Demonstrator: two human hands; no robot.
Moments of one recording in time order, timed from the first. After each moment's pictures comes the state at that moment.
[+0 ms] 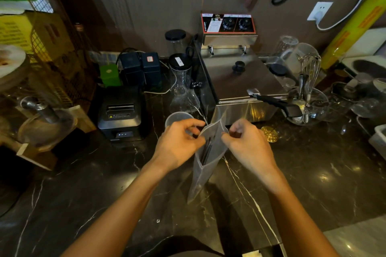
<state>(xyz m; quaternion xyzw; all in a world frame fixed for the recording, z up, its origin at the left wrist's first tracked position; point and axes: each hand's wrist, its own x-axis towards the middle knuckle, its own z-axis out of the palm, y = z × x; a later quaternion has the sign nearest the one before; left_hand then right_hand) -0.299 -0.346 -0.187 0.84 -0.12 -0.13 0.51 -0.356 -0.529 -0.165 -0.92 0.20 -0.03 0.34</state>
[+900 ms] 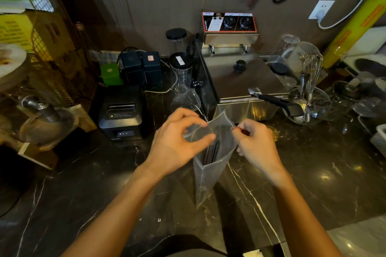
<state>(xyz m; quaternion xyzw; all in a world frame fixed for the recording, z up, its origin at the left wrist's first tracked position) -0.306 -0.332 -0.180 0.85 -0.24 0.01 0.47 -0.355 -0.548 -0.179 -0.88 0.18 -0.07 0.44</state>
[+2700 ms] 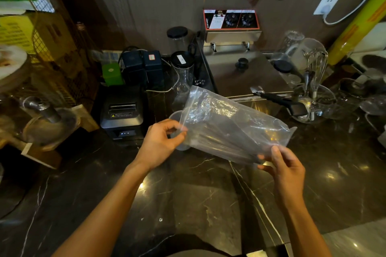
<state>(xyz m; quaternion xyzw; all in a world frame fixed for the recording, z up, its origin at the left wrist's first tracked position) -0.273 -0.304 -0.227 0.81 -0.18 -0.07 0.56 -0.420 -0.594 -0.249 -0.62 0.25 -0.22 0.71</state>
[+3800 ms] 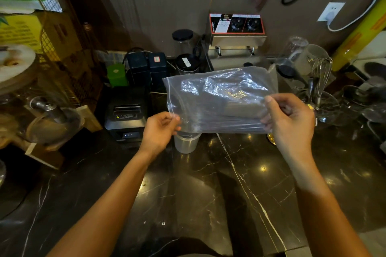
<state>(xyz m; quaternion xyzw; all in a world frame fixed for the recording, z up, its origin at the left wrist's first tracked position) -0.238 -0.303 -0.238 0.77 -0.03 -0.06 0.63 -0.334 -0.573 -0.144 -0.80 0.13 -0.29 0.51</state>
